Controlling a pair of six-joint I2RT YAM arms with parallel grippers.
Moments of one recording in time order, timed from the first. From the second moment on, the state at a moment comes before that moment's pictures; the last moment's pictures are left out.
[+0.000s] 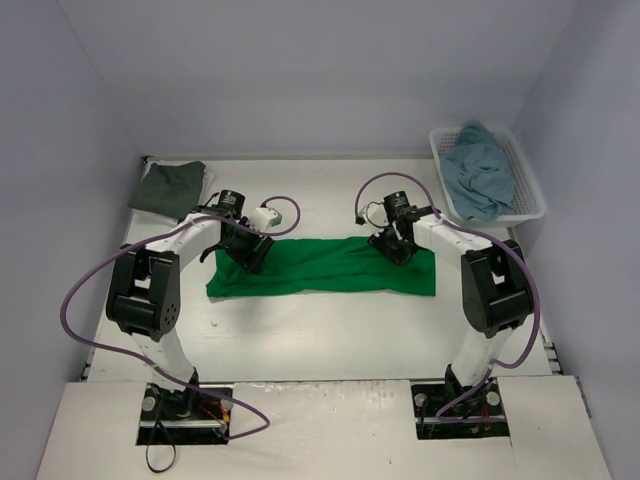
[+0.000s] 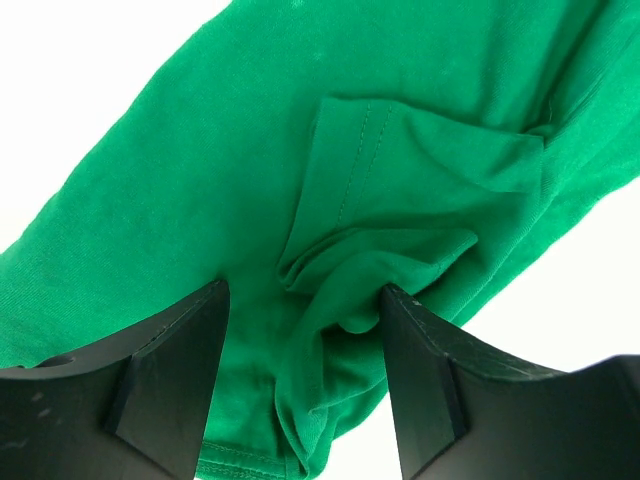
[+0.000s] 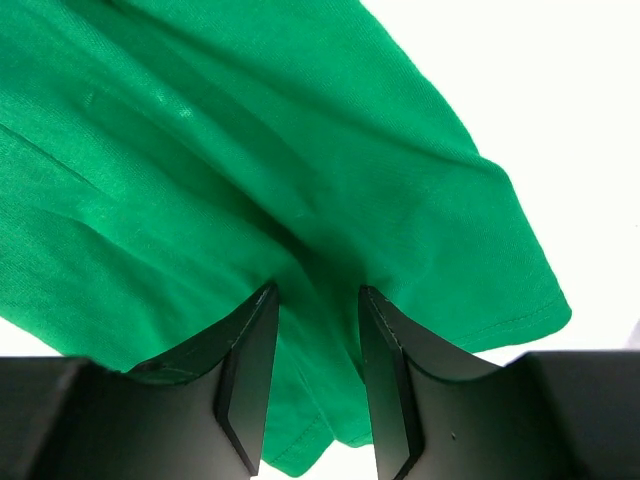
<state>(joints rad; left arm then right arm) -0.24 1.77 1.21 -0.64 0.32 0.46 0.33 1.78 1.15 -0.55 -0.01 -0.55</state>
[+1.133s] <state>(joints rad) -0.24 1.77 1.18 -0.60 0.35 0.46 0.32 1.77 1.10 -0.50 -0.01 -0.53</state>
